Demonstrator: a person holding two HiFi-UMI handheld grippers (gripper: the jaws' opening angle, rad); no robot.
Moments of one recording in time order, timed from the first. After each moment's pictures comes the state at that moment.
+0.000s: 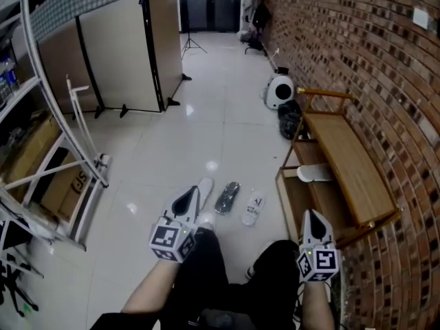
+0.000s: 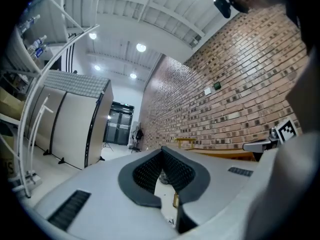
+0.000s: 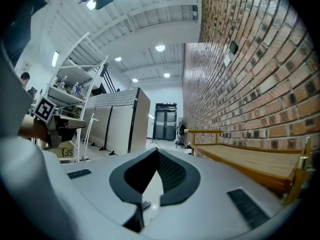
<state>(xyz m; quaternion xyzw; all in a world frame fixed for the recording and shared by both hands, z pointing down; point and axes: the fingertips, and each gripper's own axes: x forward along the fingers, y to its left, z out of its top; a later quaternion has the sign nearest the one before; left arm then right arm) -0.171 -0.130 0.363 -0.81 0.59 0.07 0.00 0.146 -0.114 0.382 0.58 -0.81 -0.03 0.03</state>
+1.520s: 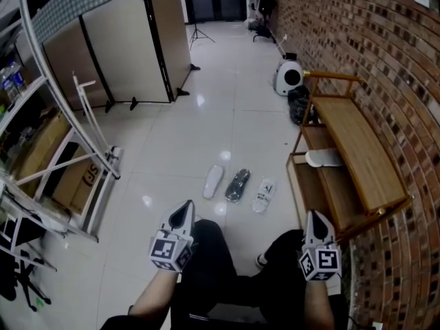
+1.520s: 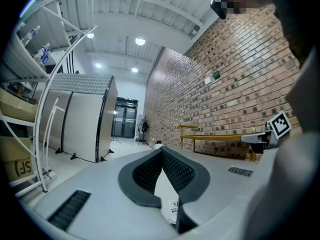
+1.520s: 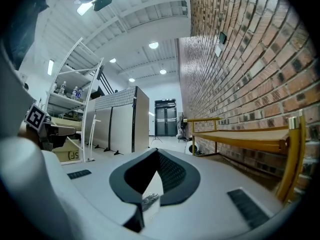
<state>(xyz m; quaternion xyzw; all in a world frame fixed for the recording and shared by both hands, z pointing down) -0.181 -0.064 0.429 -0.79 0.62 0.02 -0.02 0.162 -0.083 0.433 0.57 -0.82 0.02 0.02</state>
